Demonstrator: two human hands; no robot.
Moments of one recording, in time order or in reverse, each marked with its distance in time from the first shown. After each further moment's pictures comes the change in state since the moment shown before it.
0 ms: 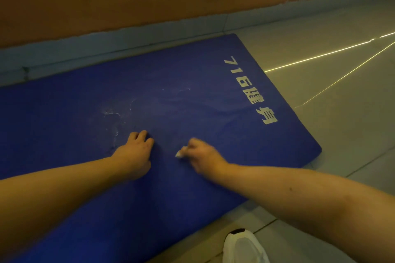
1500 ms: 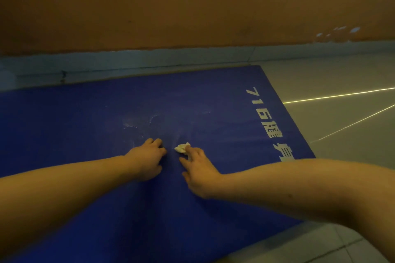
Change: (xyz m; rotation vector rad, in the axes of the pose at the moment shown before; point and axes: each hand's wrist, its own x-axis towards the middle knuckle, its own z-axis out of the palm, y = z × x) left_hand 0.020 -0.026 -0.024 -0.031 -0.003 0.057; right_hand 0.058 -0.027 -0.012 -0.235 -0.338 0.066
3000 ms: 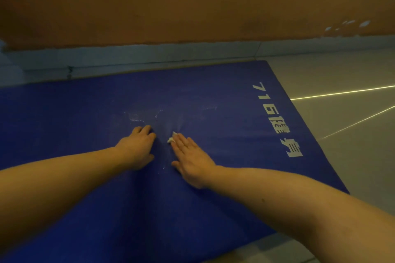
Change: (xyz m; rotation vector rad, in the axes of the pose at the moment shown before) left_hand -0.006 -0.036 0.007 -0.033 0.078 -0.191; right_hand 0.036 -0.011 0.019 -0.130 0.045 -0.137
